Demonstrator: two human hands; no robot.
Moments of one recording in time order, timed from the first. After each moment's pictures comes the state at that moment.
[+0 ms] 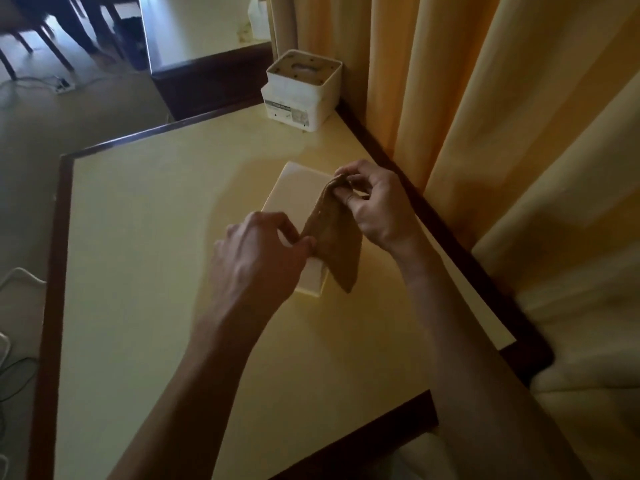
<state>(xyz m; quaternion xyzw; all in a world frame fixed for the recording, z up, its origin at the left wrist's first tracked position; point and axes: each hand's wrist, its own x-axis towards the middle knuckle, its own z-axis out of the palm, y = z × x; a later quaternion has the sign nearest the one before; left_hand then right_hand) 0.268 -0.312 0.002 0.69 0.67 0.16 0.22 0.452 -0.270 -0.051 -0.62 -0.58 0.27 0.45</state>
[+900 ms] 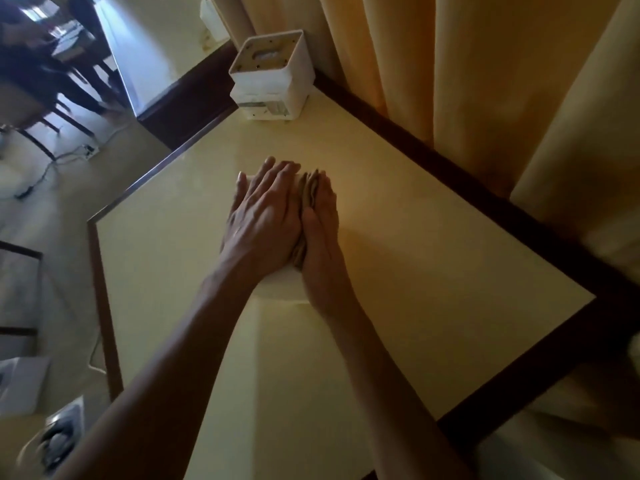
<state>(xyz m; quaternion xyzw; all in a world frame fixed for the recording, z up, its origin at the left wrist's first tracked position) 0.287 -0.212 -0.044 0.88 0.47 0.07 0.07 0.352 -0.284 -0.109 -0.49 -0.35 0.42 0.68</state>
